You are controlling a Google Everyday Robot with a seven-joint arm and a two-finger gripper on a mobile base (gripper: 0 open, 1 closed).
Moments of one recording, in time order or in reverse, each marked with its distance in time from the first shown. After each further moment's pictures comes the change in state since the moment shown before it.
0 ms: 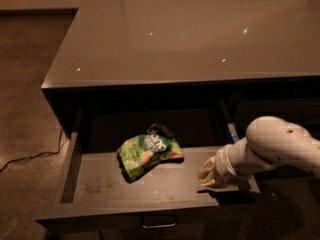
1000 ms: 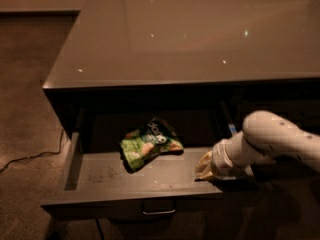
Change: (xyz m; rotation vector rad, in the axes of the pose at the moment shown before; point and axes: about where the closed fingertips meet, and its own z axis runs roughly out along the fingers) arm -0.002 -0.027 0.022 -0.033 -0.050 -0.025
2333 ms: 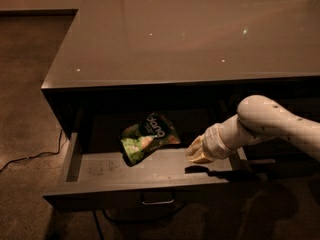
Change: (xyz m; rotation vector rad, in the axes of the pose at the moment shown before) arm -0.025 -0.046 -0.001 0.021 -0.112 -0.051
